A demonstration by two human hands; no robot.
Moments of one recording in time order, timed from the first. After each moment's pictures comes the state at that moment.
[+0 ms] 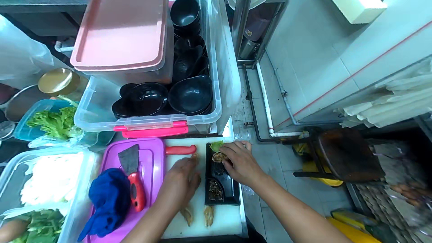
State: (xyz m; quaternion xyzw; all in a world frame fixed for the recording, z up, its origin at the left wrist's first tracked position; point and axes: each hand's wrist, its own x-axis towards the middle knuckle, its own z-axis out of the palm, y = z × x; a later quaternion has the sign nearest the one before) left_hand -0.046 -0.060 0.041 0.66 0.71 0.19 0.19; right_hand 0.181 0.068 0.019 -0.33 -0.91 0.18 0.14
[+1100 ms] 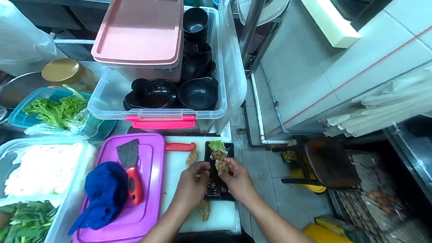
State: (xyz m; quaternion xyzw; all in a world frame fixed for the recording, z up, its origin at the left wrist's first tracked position) left_hand 0.001 -0.066 0.059 0.41 0.70 0.36 0.46; right_hand 0.171 0.006 0.055 -0.53 -0.58 0.59 0.19
